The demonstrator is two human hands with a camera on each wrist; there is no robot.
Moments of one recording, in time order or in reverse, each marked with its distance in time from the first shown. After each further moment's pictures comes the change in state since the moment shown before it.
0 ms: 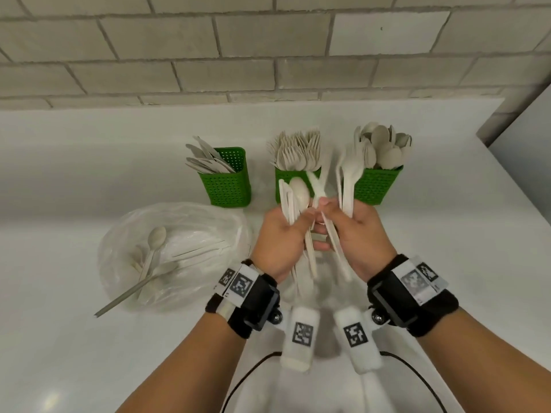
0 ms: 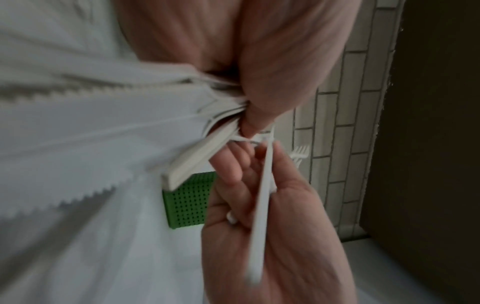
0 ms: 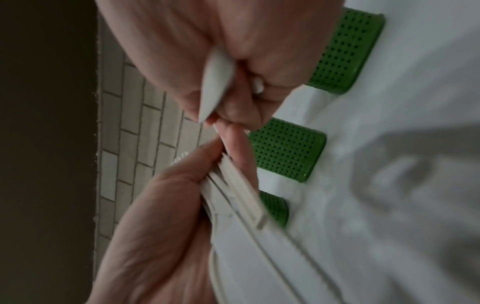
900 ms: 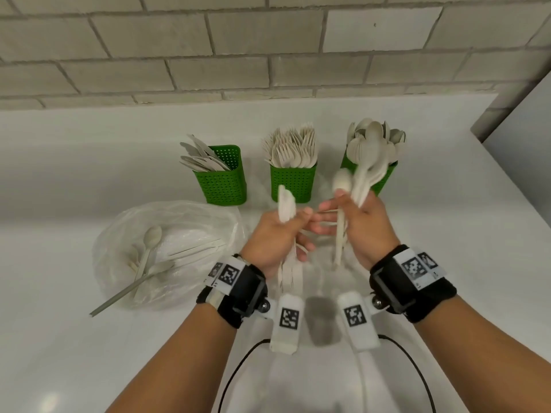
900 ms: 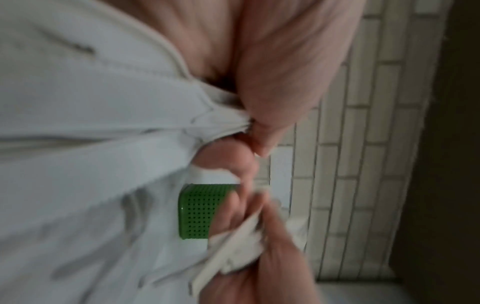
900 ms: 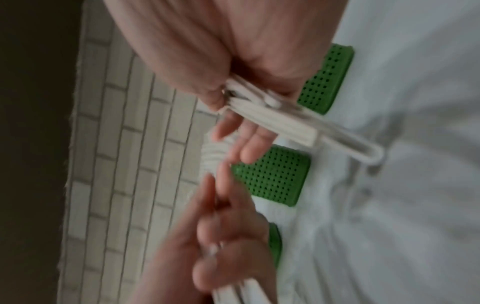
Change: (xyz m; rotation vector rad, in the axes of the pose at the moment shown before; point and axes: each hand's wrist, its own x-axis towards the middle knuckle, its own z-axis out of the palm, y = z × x) left_hand 0.008 -0.007 -0.012 0.060 -0.092 -0.179; right_hand 0.014 0.005 -0.017 -0.099 0.103 -0.065
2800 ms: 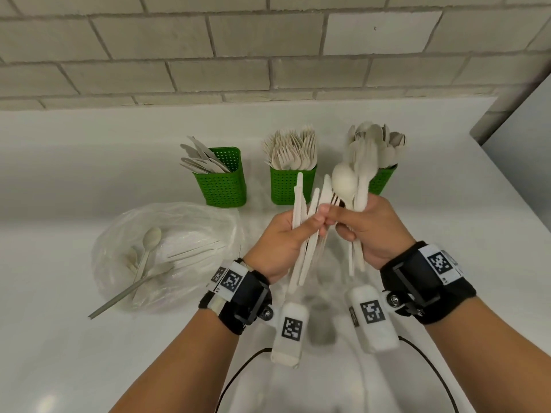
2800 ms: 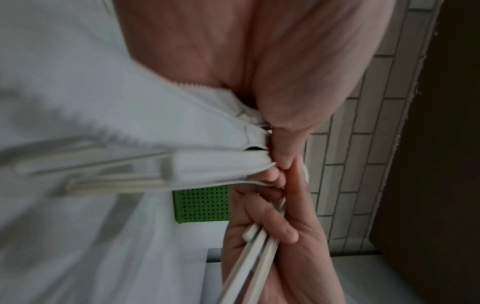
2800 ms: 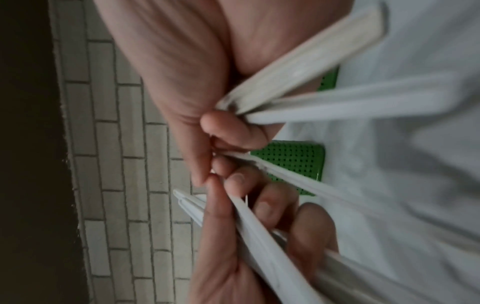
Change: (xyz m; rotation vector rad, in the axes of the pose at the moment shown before) left_hand -0.006 0.001 0.008 0.044 -0.138 0.173; right_hand -0.005 -0.020 -0.012 0.066 -0.186 0.061
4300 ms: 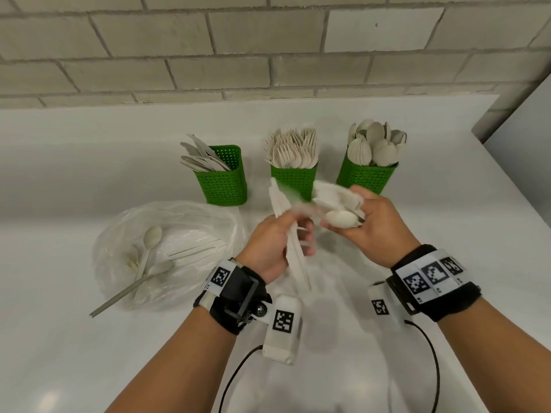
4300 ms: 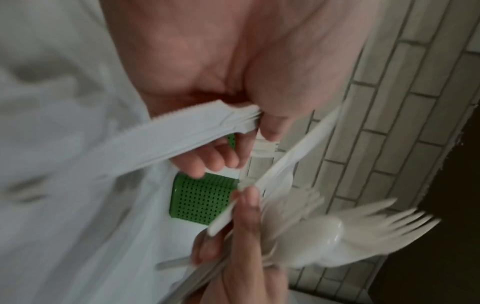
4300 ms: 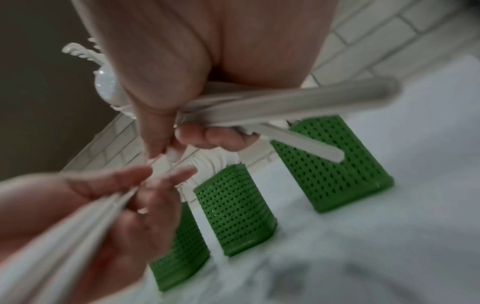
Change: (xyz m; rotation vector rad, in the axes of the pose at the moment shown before) left_hand 0.001 0.004 -0.008 -0.294 0.131 -0.274; right_hand 0.002 0.012 -0.021 -0.738 -0.060 -0.419
